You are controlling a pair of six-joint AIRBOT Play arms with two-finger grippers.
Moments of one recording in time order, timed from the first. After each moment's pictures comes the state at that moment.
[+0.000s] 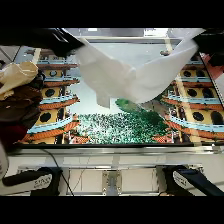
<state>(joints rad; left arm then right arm) -0.15 -1.30 2.06 0.92 -1.36 -1.05 0.00 -1.00 1.85 -1.32 1.24 1.36</state>
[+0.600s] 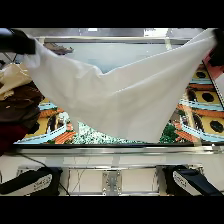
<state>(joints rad) -0.14 -1.28 1.84 1.65 -1.35 -1.40 0.00 -1.03 1.68 -1.38 1.14 1.37</state>
